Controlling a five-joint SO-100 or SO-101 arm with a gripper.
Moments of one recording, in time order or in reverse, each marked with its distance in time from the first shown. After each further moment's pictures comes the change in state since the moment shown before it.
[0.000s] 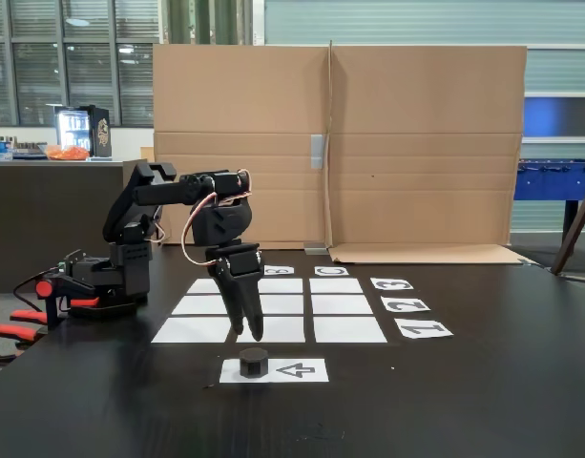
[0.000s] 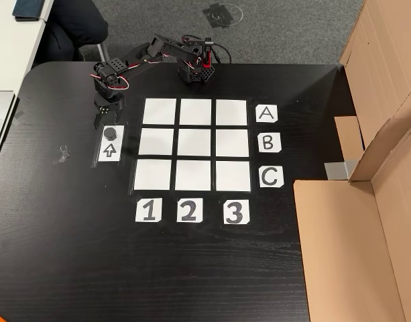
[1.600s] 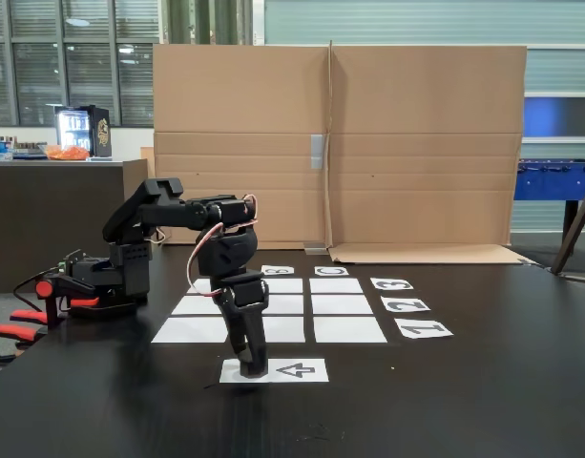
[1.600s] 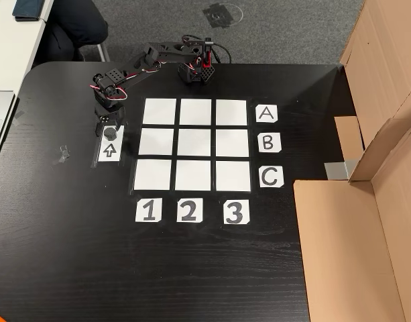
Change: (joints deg) arm 0.2 -11.5 -8.3 -1.1 0.0
